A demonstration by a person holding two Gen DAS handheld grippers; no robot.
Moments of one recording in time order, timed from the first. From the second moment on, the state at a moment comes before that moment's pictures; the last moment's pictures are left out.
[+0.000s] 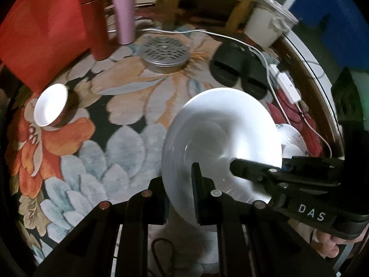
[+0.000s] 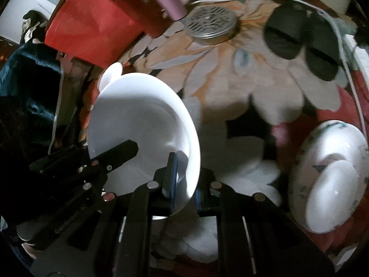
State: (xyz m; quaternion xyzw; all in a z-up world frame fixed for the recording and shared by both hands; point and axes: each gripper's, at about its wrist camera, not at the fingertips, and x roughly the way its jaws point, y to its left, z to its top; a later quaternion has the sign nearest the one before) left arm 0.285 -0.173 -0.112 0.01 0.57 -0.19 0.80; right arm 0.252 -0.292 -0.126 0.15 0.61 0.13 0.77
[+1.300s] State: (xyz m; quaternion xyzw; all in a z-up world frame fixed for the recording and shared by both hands) left arm 0.224 -0.370 -0.161 0.07 0.60 -0.32 0.73; right arm 0.151 -0.473 -0.151 0.24 0.61 -0.04 0.75
